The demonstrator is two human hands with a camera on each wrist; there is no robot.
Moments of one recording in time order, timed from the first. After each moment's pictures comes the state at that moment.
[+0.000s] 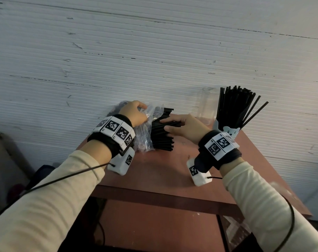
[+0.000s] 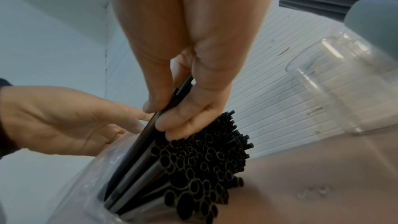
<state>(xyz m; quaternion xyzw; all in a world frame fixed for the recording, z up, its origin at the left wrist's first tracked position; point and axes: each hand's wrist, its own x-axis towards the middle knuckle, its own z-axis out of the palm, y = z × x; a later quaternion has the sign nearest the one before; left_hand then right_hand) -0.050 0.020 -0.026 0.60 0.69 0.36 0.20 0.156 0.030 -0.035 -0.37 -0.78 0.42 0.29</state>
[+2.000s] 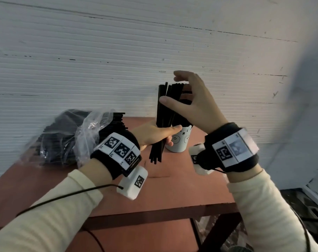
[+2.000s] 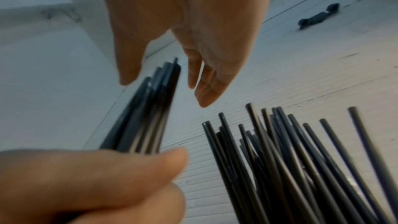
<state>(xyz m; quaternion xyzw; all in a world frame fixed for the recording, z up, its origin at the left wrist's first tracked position) 0.123 0.019 -0.023 0.70 0.42 0.31 0.49 0.262 -0.011 0.042 -0.43 -0.76 0.10 0.47</state>
